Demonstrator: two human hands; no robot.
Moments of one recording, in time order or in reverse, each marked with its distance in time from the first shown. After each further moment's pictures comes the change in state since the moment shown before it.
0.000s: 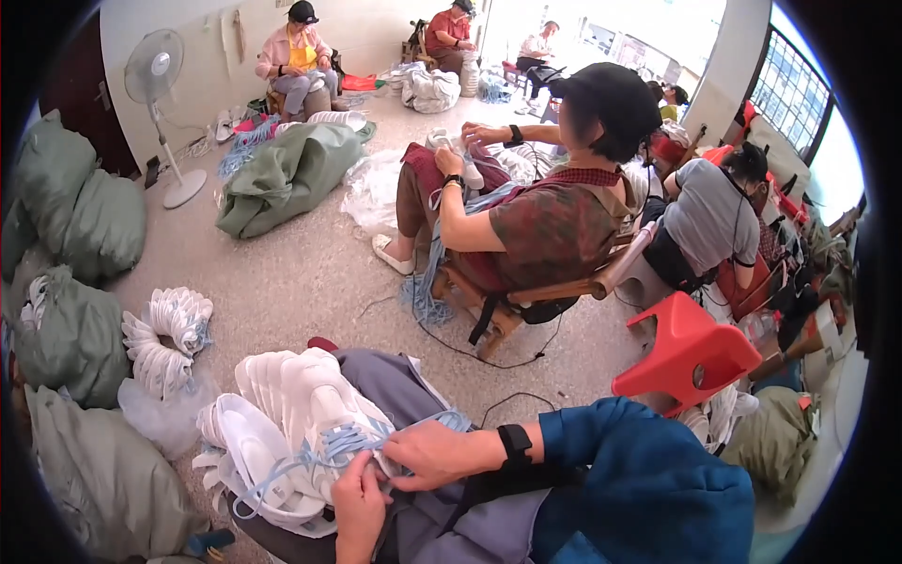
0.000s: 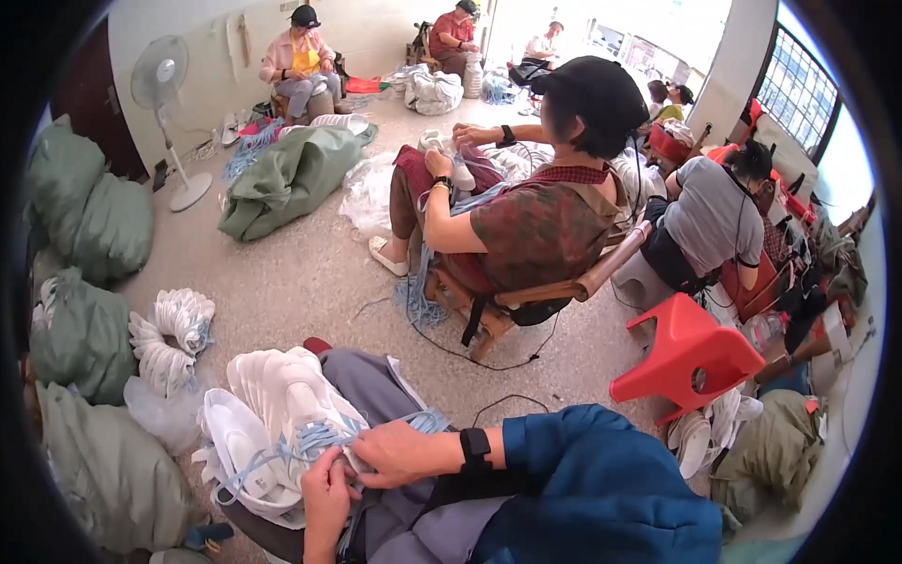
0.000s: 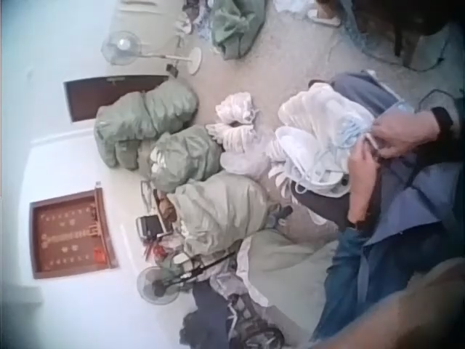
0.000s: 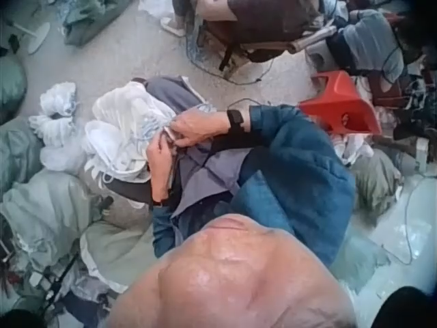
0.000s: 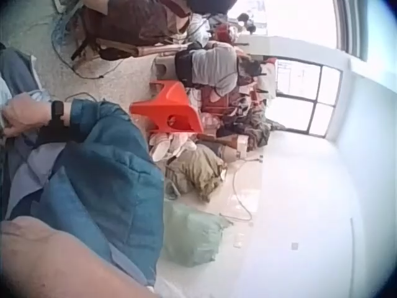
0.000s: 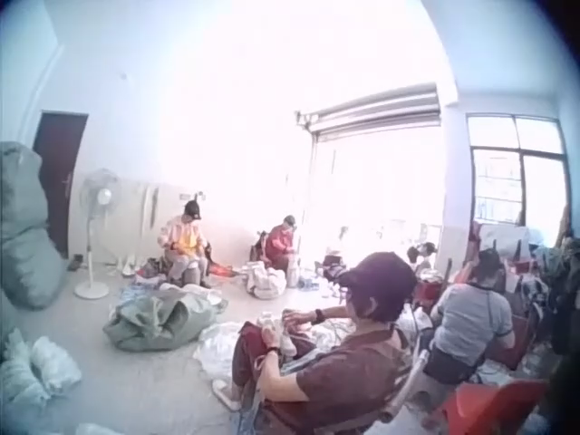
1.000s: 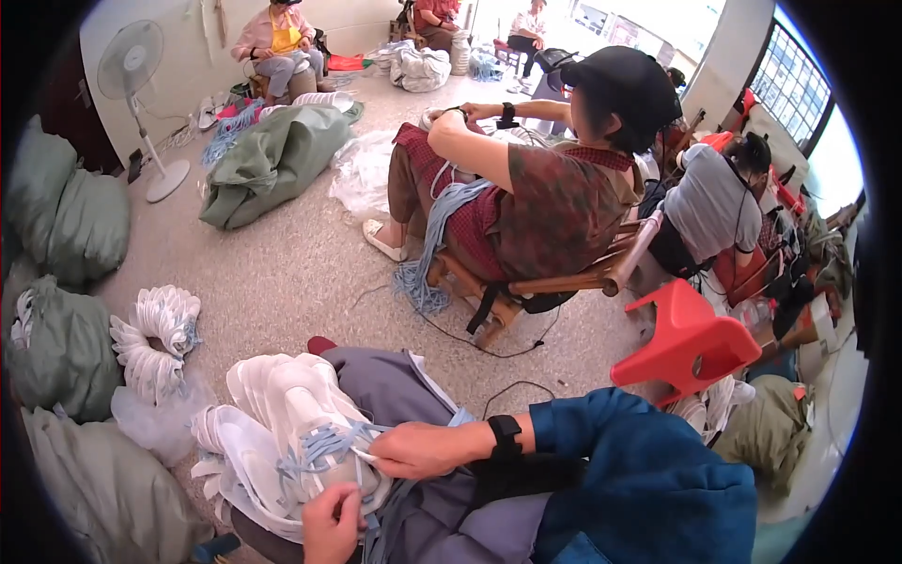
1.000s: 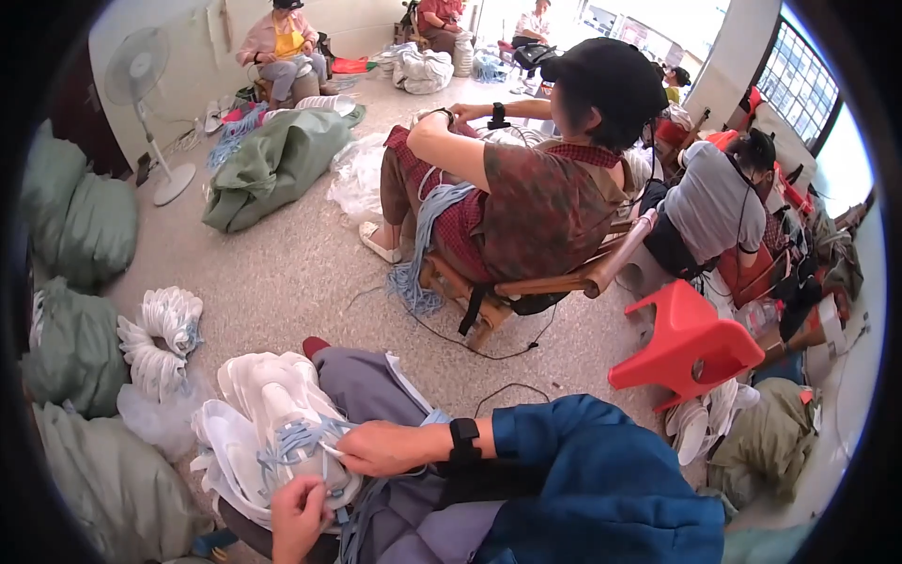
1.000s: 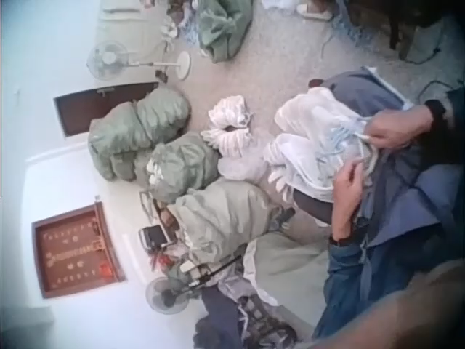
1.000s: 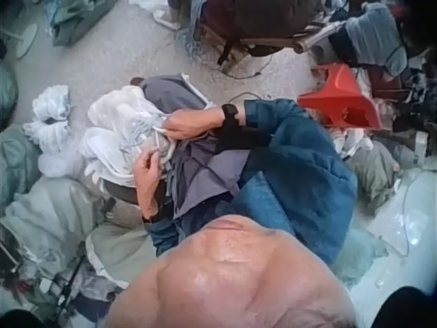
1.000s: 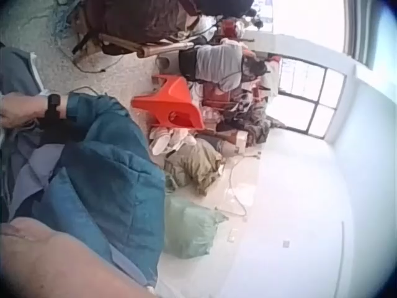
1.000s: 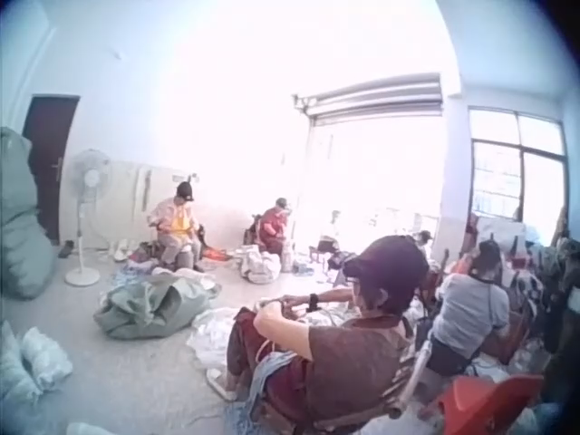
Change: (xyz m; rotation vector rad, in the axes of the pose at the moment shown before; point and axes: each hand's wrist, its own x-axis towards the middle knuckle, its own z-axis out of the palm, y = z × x) left_hand 0.005 0.010 -0.065 -0.059 -0.062 -0.187; right_hand 0.036 0.028 -0.002 0.429 -0.144 0.082
